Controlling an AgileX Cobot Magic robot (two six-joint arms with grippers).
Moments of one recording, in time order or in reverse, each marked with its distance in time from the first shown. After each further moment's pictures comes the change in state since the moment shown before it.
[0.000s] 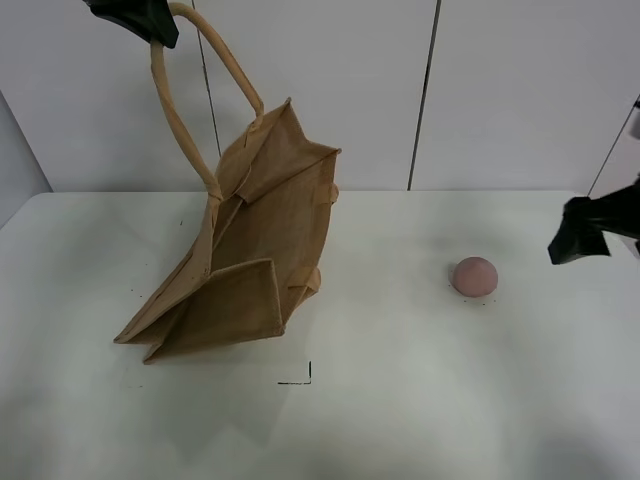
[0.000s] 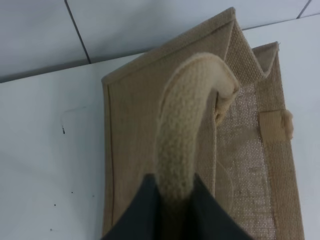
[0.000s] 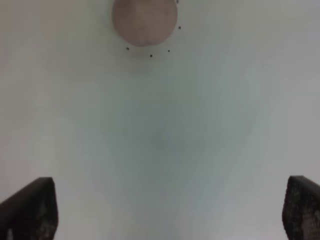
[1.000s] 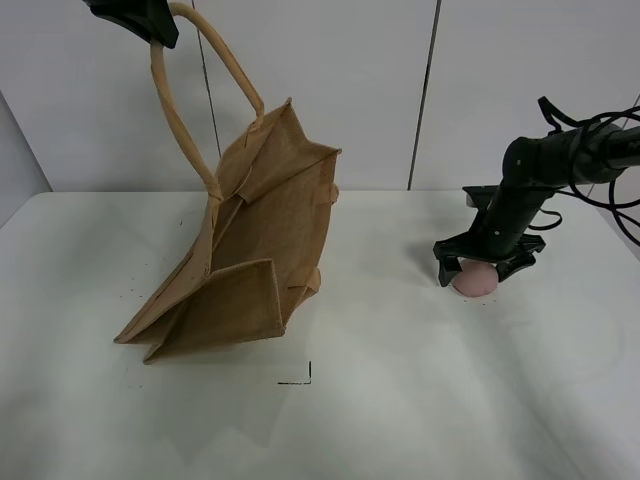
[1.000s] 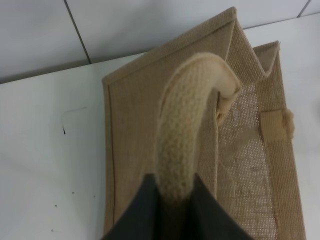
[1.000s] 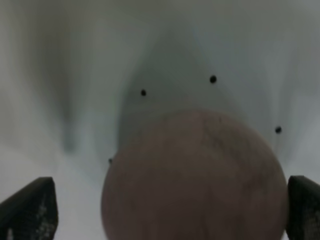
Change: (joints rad) left arm 0.000 0.000 0.000 -0.001 0.000 0.003; right arm 0.107 0.819 -0.415 -0.002 -0.171 0.035
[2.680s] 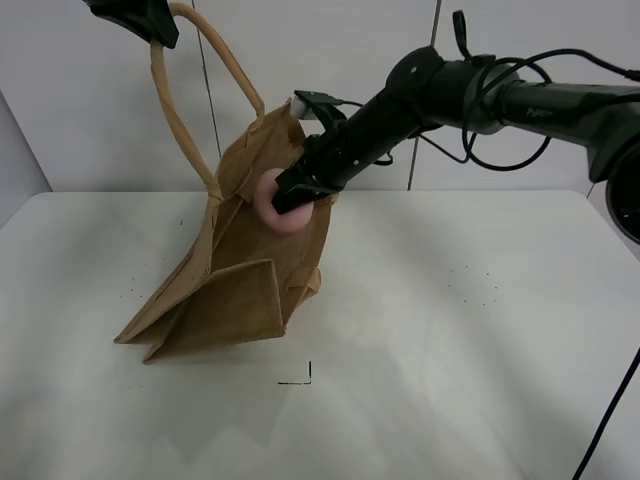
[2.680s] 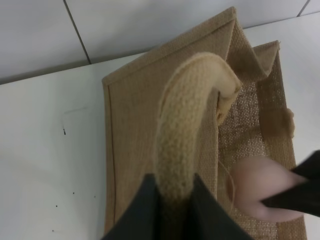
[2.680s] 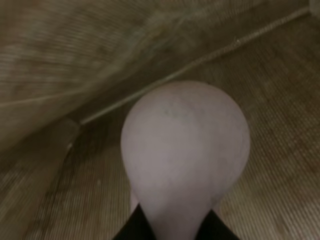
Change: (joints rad) left arm 0.000 0.000 0.000 0.000 0.000 0.005; right arm 0.346 0.060 -0.429 0.746 0.175 -0.734
